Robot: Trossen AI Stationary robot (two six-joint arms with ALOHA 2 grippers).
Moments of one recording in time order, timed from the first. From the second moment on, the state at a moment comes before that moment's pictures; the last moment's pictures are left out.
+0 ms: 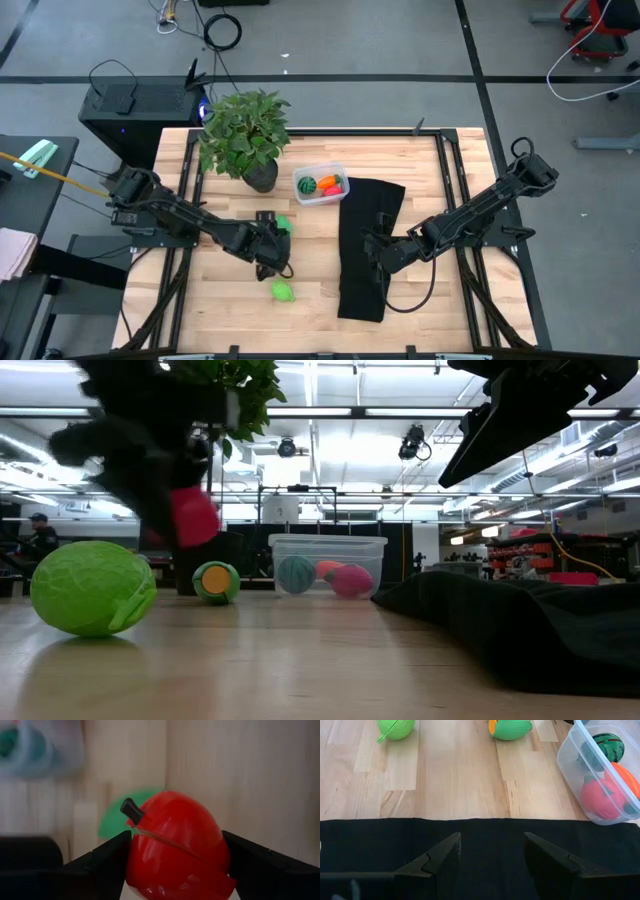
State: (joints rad) left arm -0.38 1.62 1.05 -0.74 -0.43 -0.30; right arm 0.48 1.43 0.86 -0.37 0.49 0.39
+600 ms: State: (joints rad) left arm -0.25 1.62 1.21 -0.46 -0.50 -0.01; right arm 0.48 1.43 0.86 -0.37 0.49 0.39
